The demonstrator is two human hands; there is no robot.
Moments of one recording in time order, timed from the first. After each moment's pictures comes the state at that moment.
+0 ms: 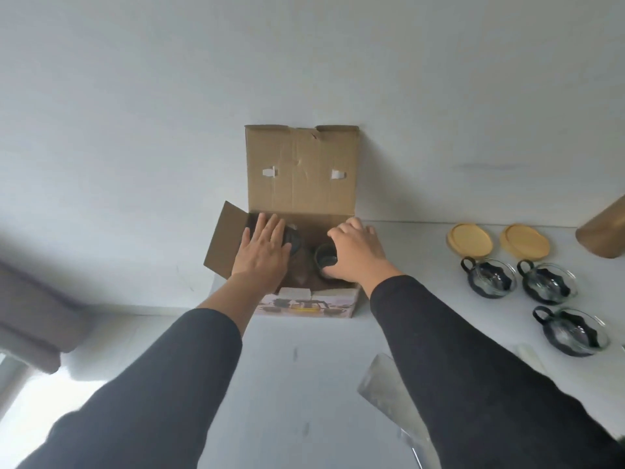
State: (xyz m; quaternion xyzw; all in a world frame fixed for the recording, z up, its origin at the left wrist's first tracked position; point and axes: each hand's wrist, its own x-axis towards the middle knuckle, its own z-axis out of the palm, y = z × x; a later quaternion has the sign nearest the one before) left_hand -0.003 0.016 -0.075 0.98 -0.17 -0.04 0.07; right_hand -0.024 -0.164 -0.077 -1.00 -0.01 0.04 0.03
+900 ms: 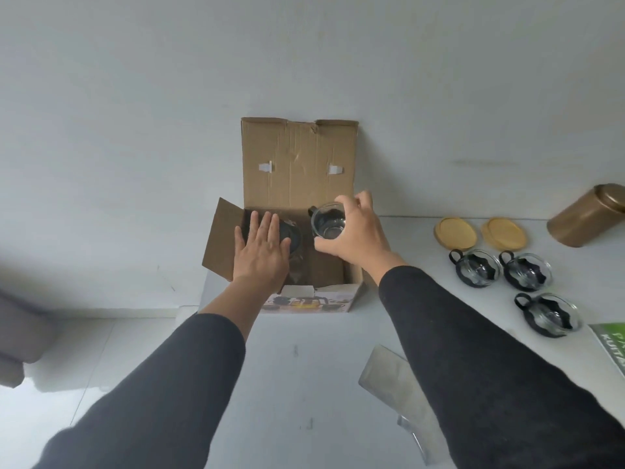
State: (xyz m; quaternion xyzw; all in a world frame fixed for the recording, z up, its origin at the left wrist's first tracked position) left_hand 0.000 0.025 -0.087 0.98 -0.15 -0.05 0.08; right_hand -0.025 -0.146 -0.048 -0.96 0.07 -0.11 0.25
